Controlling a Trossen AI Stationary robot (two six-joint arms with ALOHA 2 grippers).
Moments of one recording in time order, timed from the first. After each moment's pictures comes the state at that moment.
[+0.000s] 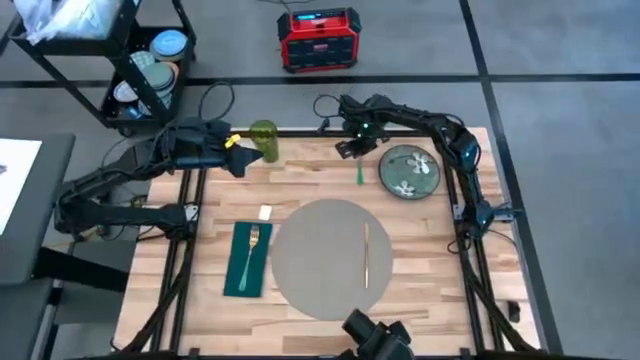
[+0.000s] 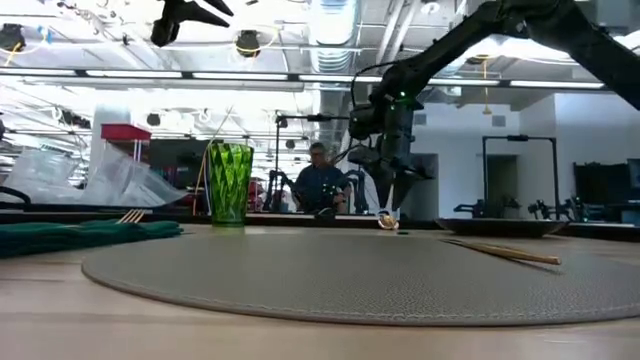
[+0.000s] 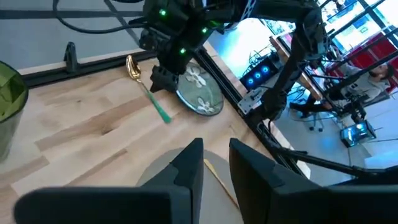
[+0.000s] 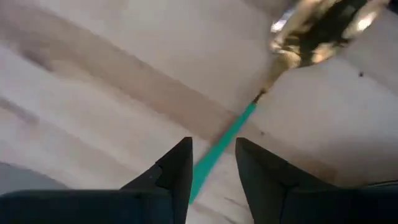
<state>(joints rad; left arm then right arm) 0.39 0.88 1.09 -0.61 0.03 -0.69 -0.70 2.17 1.74 -1.07 -0.14 0.42</state>
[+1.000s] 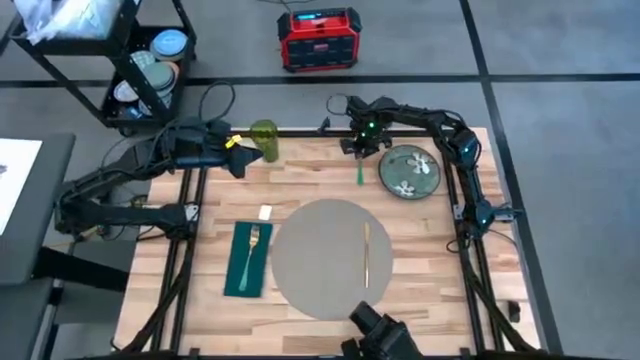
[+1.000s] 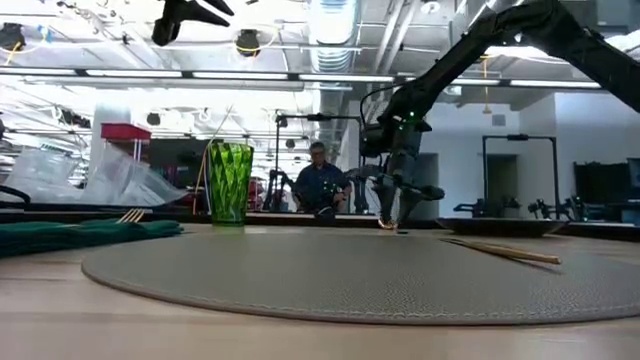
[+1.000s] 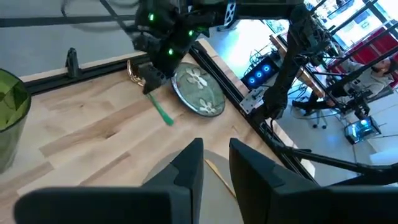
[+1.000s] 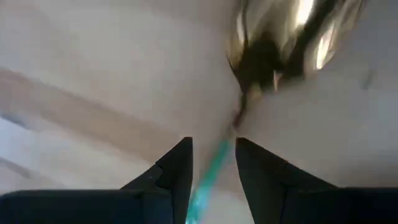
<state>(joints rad) 0.40 0.88 1.09 -0.61 0.03 -0.66 -0.76 2.21 1.65 -0.93 -0.24 0.54</state>
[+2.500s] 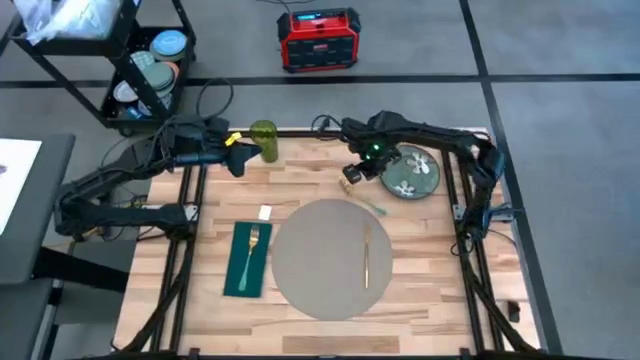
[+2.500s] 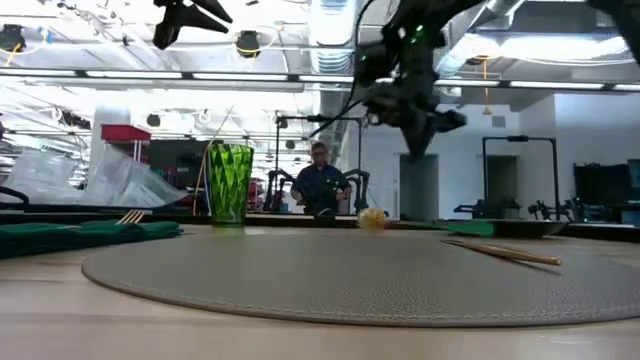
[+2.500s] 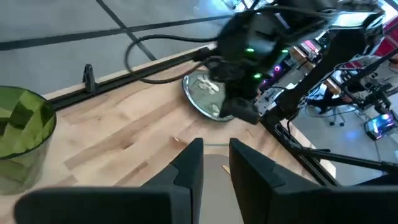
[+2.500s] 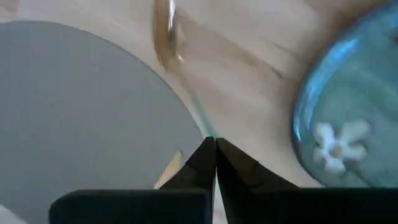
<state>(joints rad) 0.44 0.88 1.09 -0.62 0.03 -0.54 -0.43 1.82 1.57 -1.26 -0.08 0.62</state>
